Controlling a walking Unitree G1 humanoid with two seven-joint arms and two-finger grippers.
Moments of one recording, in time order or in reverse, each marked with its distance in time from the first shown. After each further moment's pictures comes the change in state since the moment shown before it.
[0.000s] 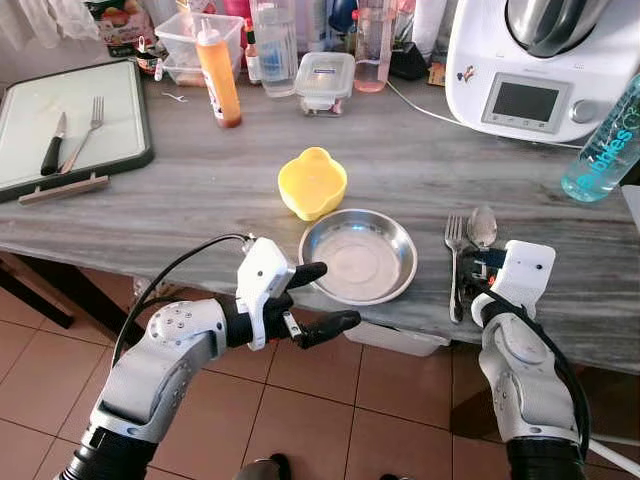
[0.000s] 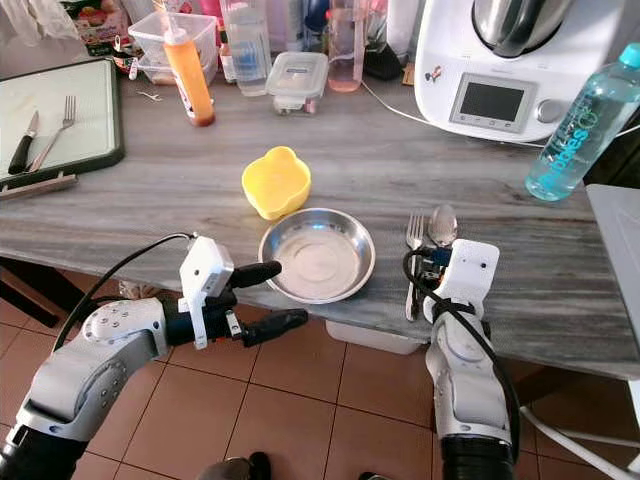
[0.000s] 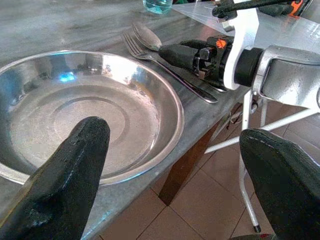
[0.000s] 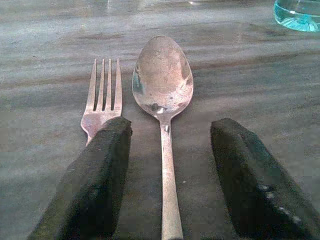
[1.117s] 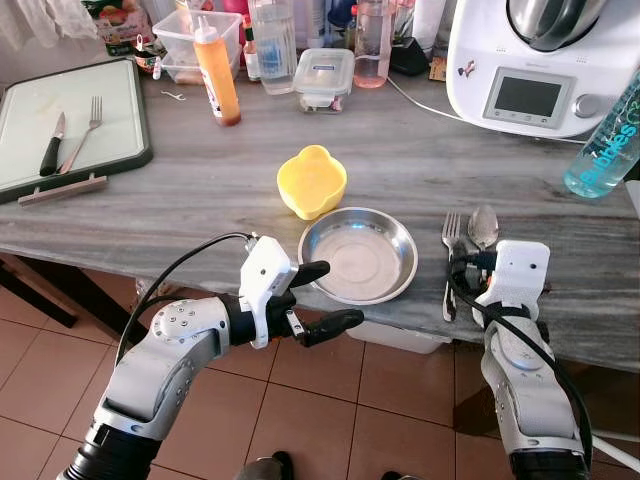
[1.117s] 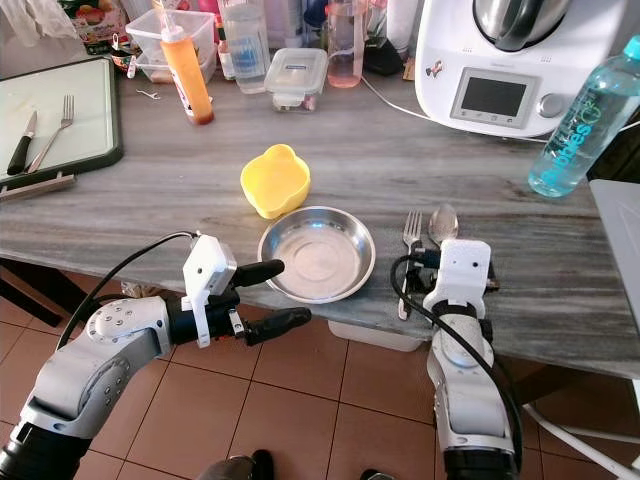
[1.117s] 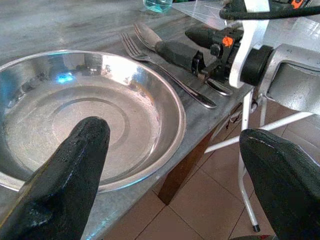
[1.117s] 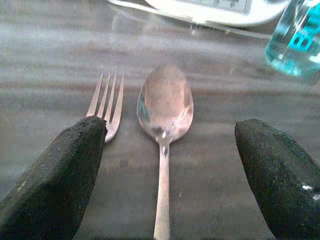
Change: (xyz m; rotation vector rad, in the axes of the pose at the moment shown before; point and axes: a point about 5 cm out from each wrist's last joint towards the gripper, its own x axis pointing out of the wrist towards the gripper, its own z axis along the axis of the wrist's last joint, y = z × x) left arm 0.003 0.000 0.002 0.000 -0.008 -0.002; right arm -0.008 0.005 0.012 -0.150 -0.111 -0.002
